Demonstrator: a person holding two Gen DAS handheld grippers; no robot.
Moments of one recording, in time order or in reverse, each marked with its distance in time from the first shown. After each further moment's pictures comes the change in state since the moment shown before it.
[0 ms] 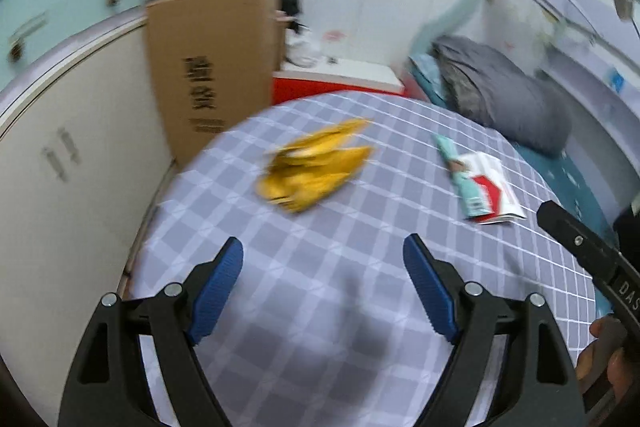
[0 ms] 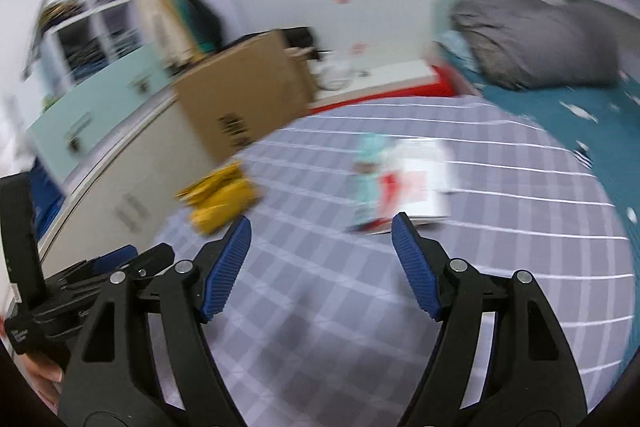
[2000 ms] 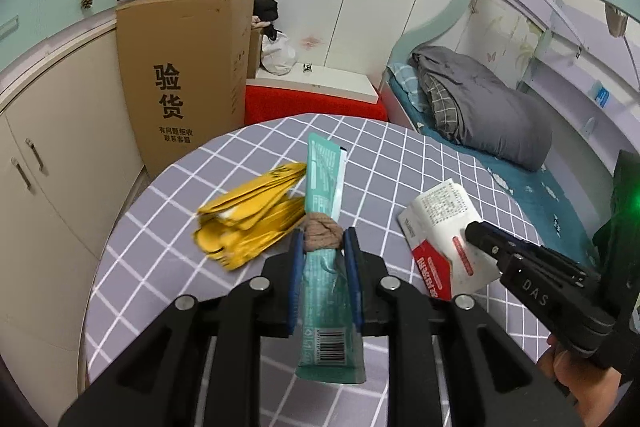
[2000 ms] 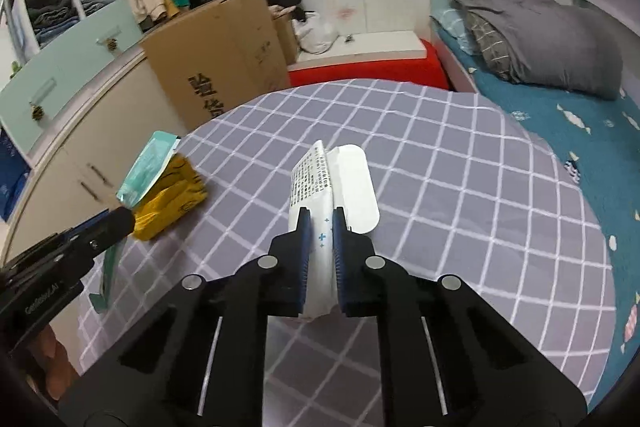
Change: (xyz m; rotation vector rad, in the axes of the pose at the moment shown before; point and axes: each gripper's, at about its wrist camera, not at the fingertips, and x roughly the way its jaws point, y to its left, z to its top) left arm 0.014 -0.006 0.031 -0.046 -0.036 -0.075; right arm 0.054 0.023 0.026 -0.120 0.174 -0.038
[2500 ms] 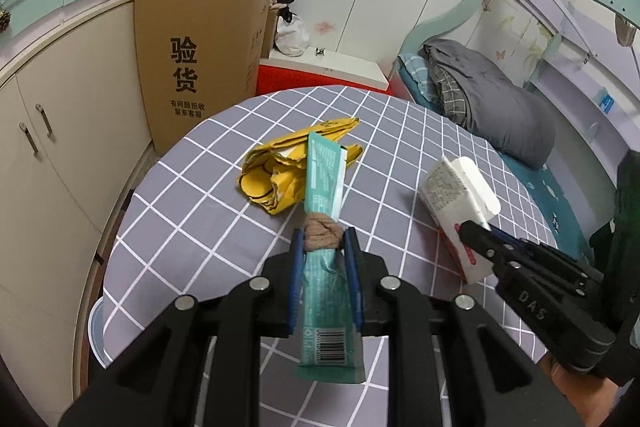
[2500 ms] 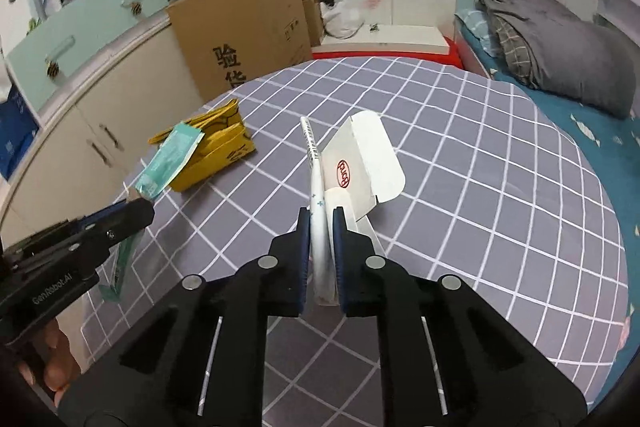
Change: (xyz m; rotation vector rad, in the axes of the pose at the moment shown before) left arm -0.008 0.033 -0.028 -0.050 0.052 -0.004; right arm 0.005 0.045 -0.026 -0.124 0.033 -0.028
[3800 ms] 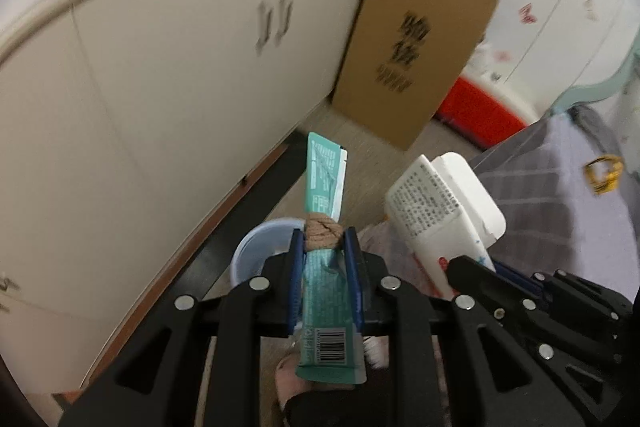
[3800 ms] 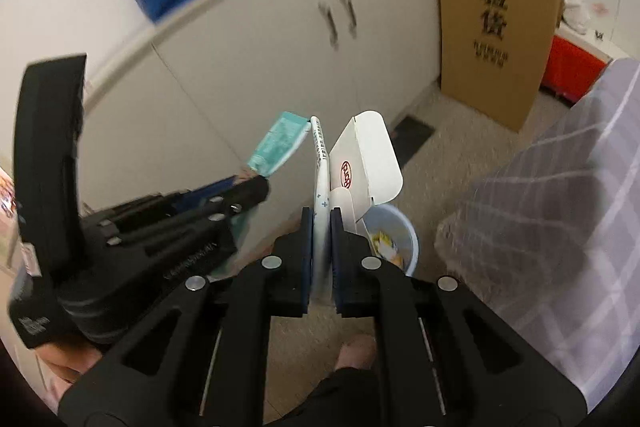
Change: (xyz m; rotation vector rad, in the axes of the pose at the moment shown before) left arm -0.107 0.332 -0.139 -0.397 0.044 0.364; right arm 0.069 0.379 -0.120 -0.376 0.269 0.510
